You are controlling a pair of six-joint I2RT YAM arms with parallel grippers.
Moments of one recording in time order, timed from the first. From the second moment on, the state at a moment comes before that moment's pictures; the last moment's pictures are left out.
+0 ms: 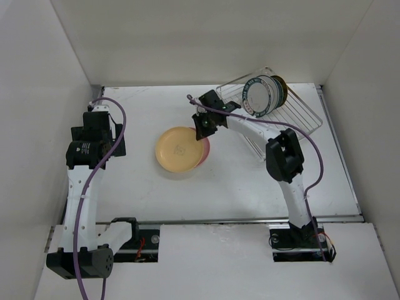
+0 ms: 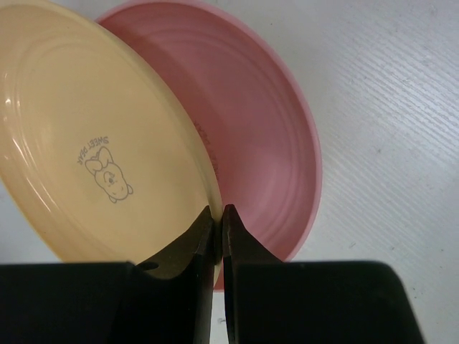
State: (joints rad) left arm 0.01 1.02 1.26 -1.07 -0.40 -0.01; right arm 0.65 2.22 1.95 -0.68 -0.24 0.18
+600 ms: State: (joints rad) left arm 0.01 1.02 1.26 -1.07 -0.40 -0.01; right arm 0.57 2.19 1.95 -0.68 -0.25 0.19
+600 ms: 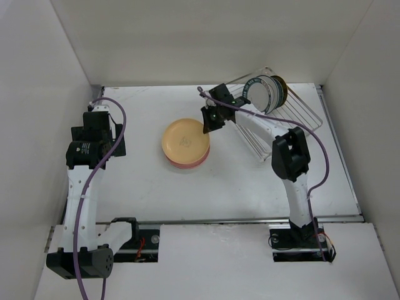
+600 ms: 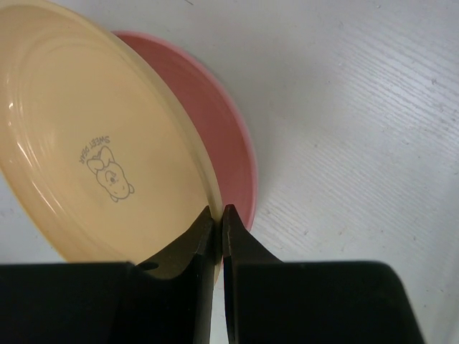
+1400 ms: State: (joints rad) left arm 0.01 1.02 1.26 -1.07 -0.40 -0.01; right arm 0.62 2.16 1.90 -0.71 -0.07 0.15
